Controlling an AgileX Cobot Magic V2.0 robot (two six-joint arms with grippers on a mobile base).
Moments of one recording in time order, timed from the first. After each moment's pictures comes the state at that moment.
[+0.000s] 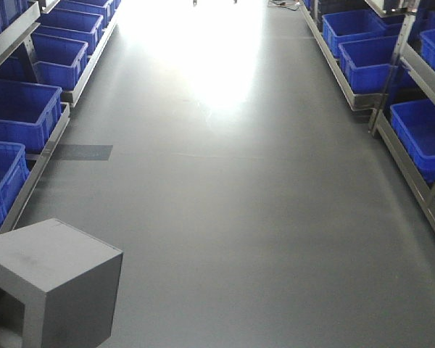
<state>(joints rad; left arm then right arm) -0.61 0.25 -0.32 0.08 0.28 -0.23 0.00 -0.02 0.03 -0.04 0.21 0.00</state>
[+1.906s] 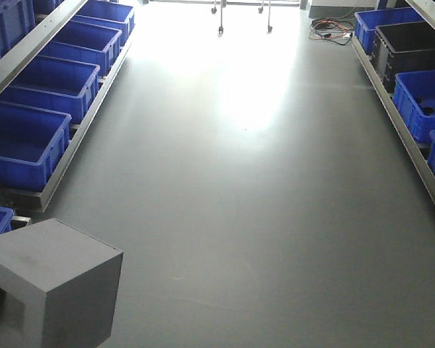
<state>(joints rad) -0.61 0.25 -0.32 0.08 0.28 -0.23 0.00 -0.02 0.03 -0.04 0.21 0.00</state>
